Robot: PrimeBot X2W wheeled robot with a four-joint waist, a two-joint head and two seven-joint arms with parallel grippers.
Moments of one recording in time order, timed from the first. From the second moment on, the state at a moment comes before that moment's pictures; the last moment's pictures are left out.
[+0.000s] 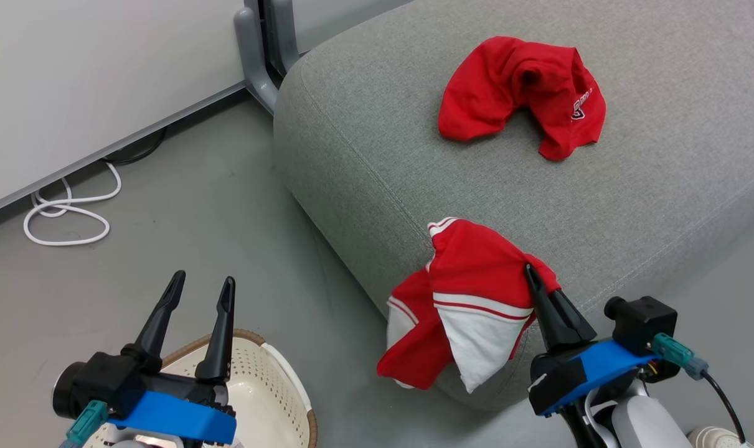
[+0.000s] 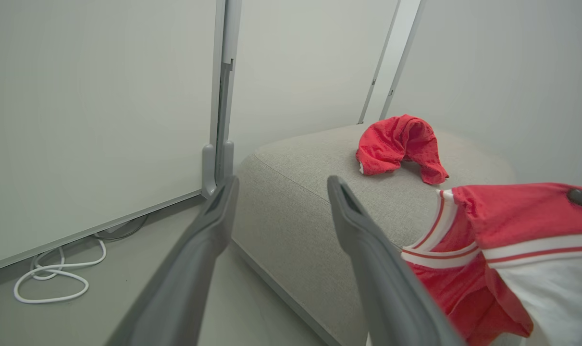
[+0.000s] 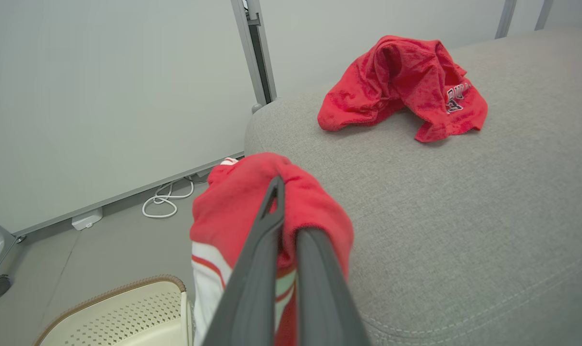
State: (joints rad) left arm -0.05 0.26 -0.21 0.11 -0.35 -0.13 -0.26; right arm -0.21 -0.05 0.17 0.31 0.29 0.13 -0.15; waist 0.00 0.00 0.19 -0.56
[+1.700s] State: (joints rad) left arm -0.18 0.52 -0.20 -0.31 -0.30 -0.10 -0.15; right arm -1.16 -0.37 -0.46 0.63 0.25 0.13 -0.01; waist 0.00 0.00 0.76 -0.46
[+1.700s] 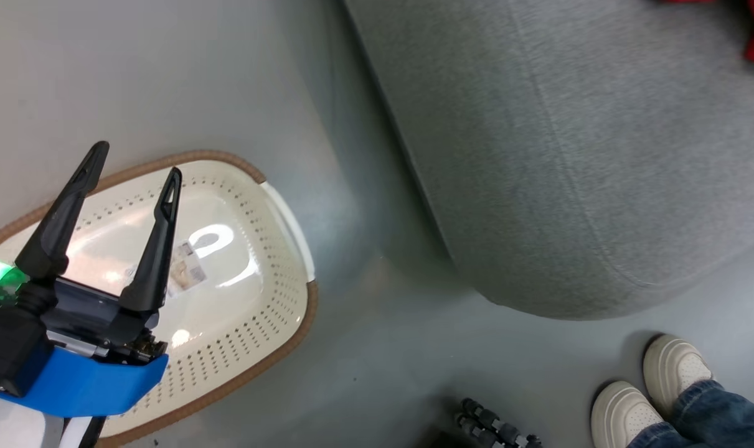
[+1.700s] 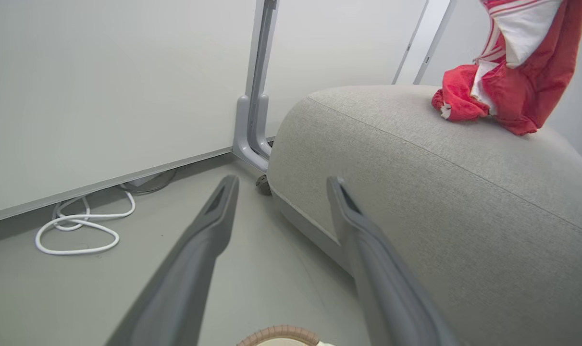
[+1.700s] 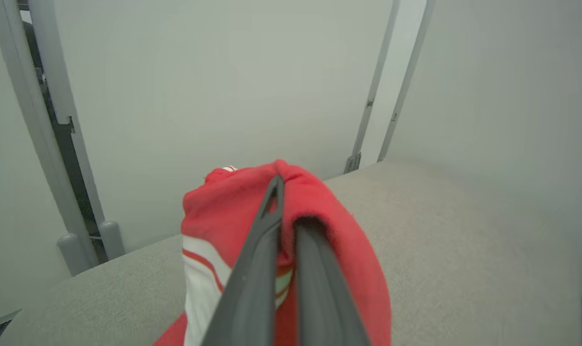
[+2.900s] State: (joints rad) left arm -0.14 0.26 -0.27 0.04 -0.39 -0.12 -0.26; right arm -0.69 -0.29 -0.34 0.76 0.06 0.13 -0.19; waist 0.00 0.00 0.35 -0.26
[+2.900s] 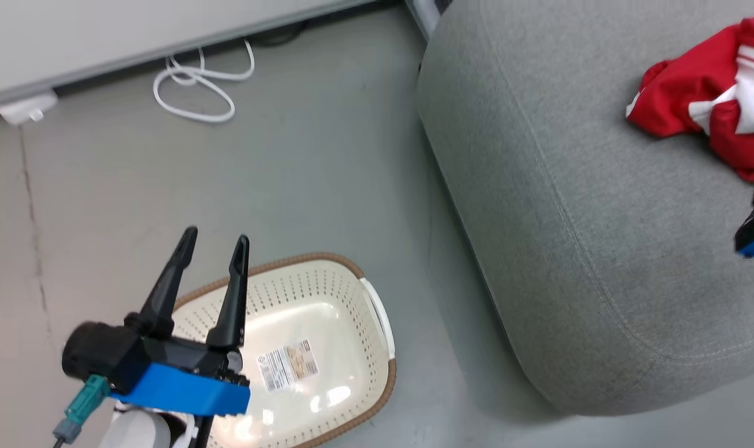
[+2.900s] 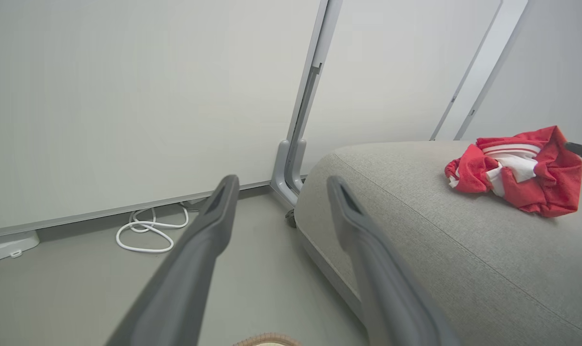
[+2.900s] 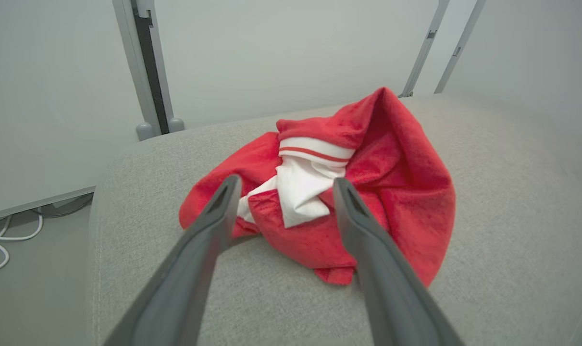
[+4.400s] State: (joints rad) left arm 0.01 0.11 -0.07 0.24 -0.36 -0.13 -0.26; right arm 0.02 -0.05 -0.11 0.08 0.10 0.13 -0.12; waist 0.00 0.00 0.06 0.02
